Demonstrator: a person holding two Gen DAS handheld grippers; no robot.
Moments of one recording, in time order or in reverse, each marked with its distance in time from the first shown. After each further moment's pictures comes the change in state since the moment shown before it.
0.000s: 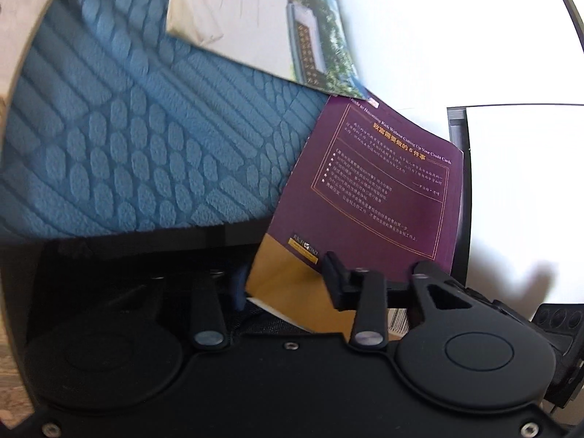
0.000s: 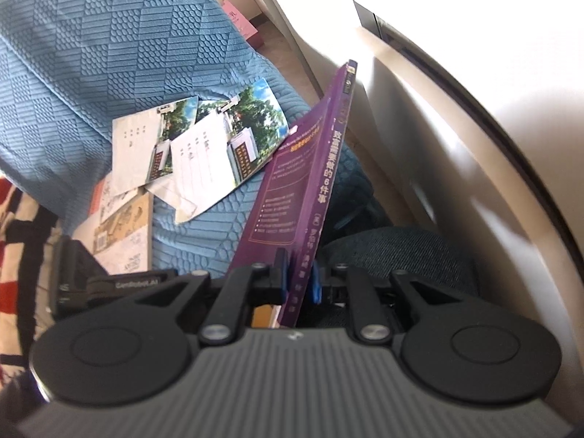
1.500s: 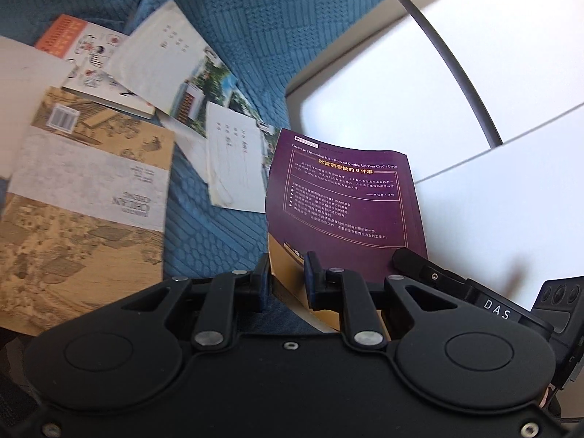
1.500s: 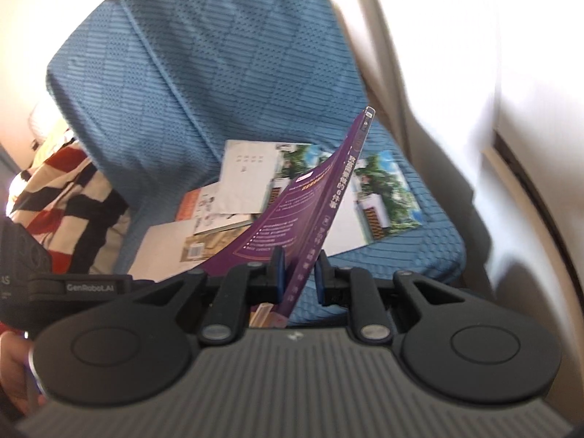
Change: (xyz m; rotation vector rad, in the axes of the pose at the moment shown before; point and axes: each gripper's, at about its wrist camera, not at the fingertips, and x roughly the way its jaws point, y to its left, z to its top) left arm -0.216 -0.058 -0.051 0.116 -0.365 0.110; right arm -0.069 0.132 0.001 -0.245 -0.129 0.150
